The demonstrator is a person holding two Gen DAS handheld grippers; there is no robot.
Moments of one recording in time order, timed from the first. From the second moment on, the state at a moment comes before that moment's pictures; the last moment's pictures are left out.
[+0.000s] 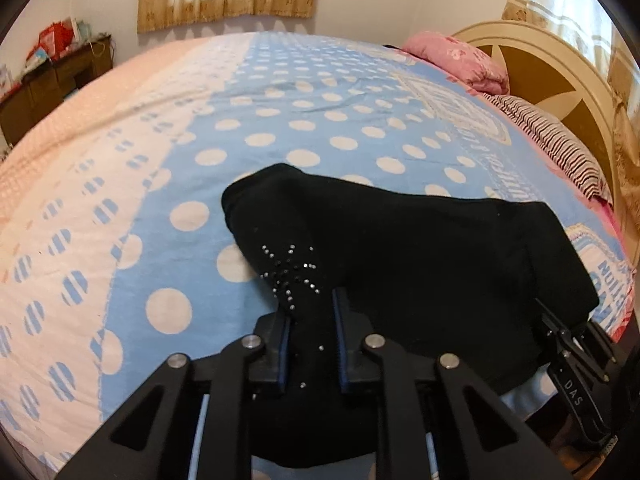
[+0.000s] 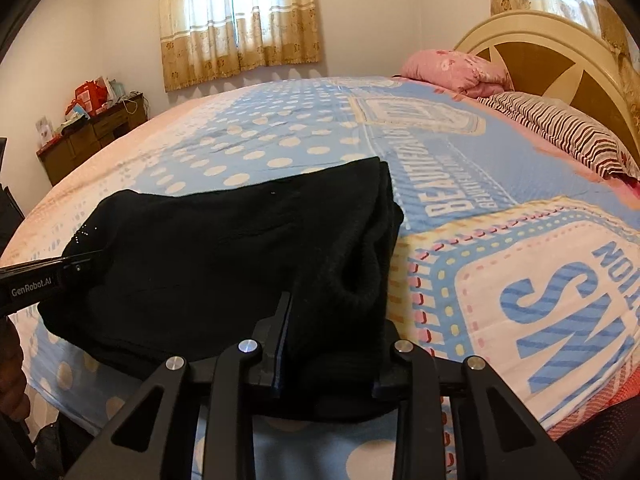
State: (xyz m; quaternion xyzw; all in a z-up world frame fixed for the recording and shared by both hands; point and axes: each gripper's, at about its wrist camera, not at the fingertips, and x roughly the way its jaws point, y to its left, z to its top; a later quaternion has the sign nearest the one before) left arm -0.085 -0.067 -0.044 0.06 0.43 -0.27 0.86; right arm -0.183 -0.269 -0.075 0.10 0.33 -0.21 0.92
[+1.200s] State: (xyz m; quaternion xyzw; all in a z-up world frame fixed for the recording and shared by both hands) left arm -0.033 0.032 0.001 0.02 0.37 -0.12 0.92; right arm -0.073 -0.156 -0.009 0.04 0.25 -0.03 0.97
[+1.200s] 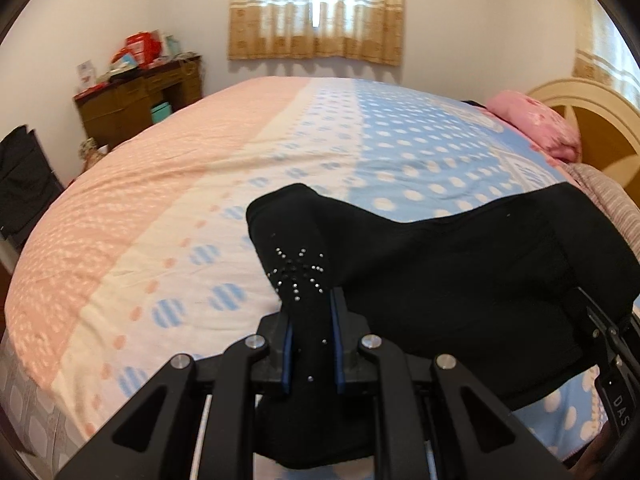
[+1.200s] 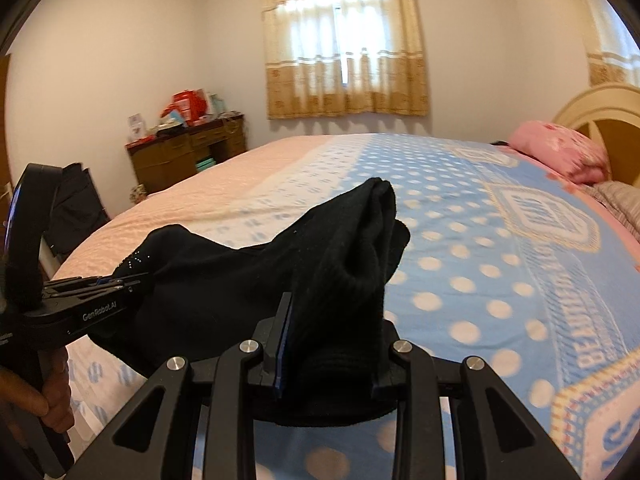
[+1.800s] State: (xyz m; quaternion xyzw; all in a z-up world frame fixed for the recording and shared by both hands) left arm -0.005 0.108 -0.005 -0.02 0.37 -0.02 0.93; right arm -0.031 -0.101 -0.014 0.03 0.26 0.05 0.96
